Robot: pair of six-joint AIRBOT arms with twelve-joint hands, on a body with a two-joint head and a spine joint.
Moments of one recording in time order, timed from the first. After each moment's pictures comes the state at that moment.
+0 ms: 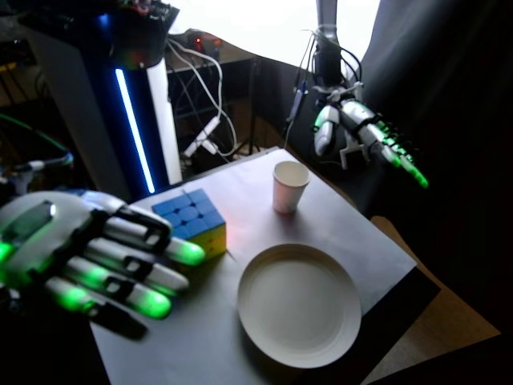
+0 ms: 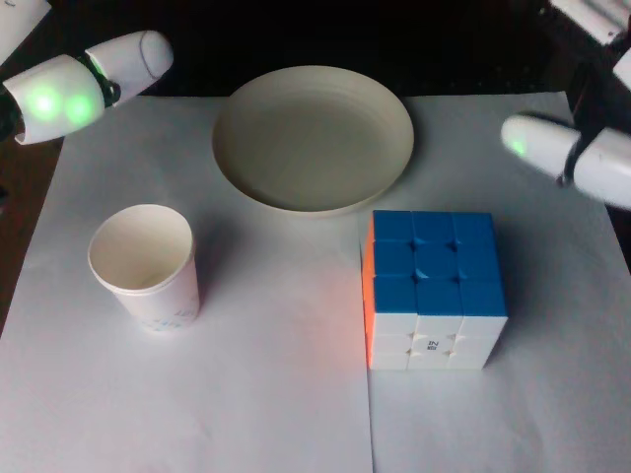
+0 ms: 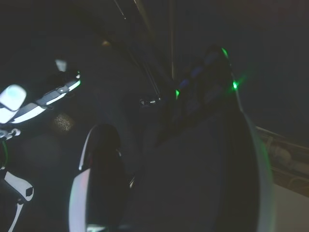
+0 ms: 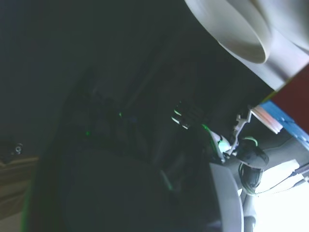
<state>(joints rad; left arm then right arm) 0.83 -0.97 1.20 -0.20 -1.09 0.82 -0.93 -0.90 1.01 0.20 1.07 -0.87</state>
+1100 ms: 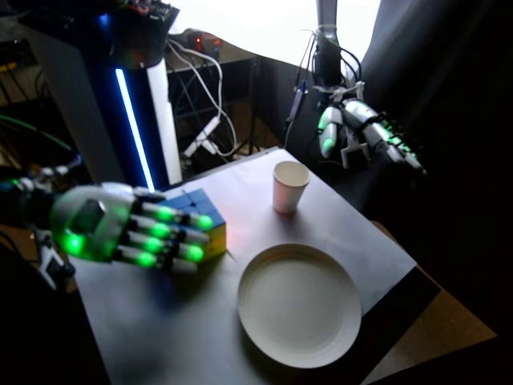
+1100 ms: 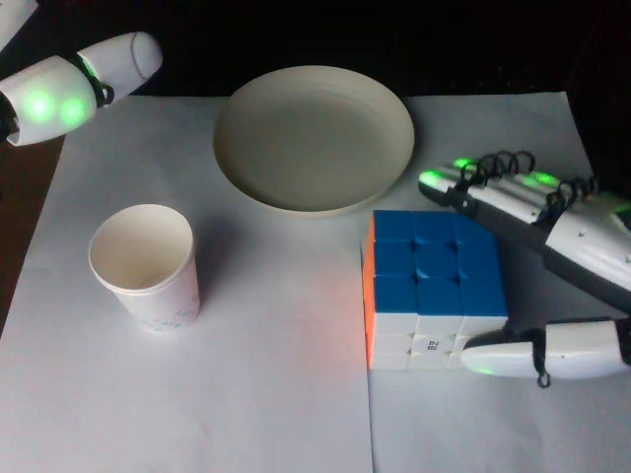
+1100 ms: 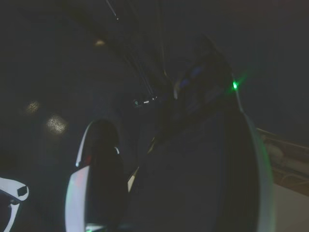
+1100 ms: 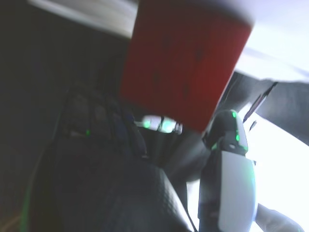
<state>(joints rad) 0.84 -0.97 1.20 -0.23 -1.10 0.82 -1.08 -1.00 1.02 0.05 0.98 -0.65</state>
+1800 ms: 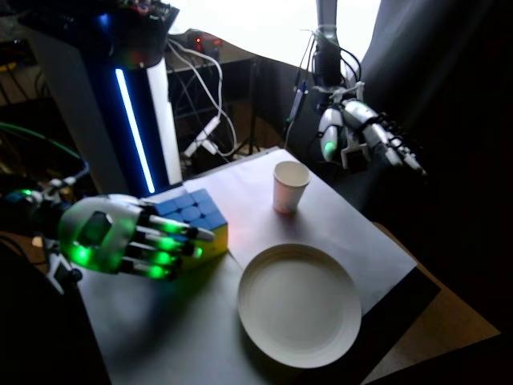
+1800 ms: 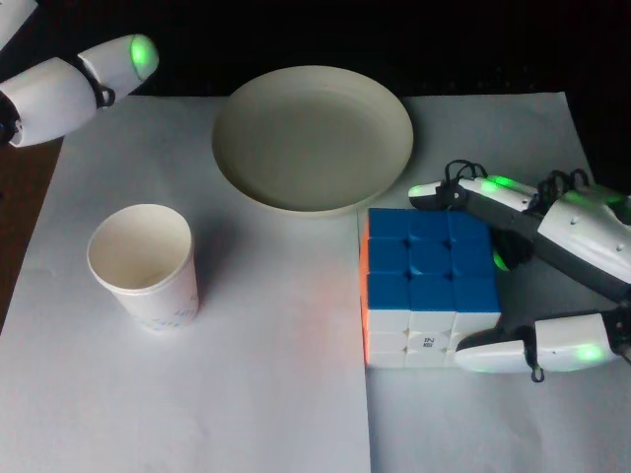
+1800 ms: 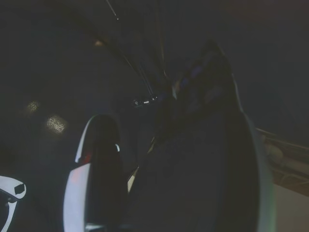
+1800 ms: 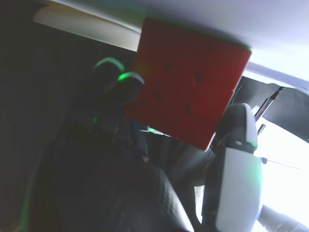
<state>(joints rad) 0.84 -0.97 1.20 -0.24 -1.11 0.82 -1.06 -1.02 1.03 0.06 1.00 -0.64</state>
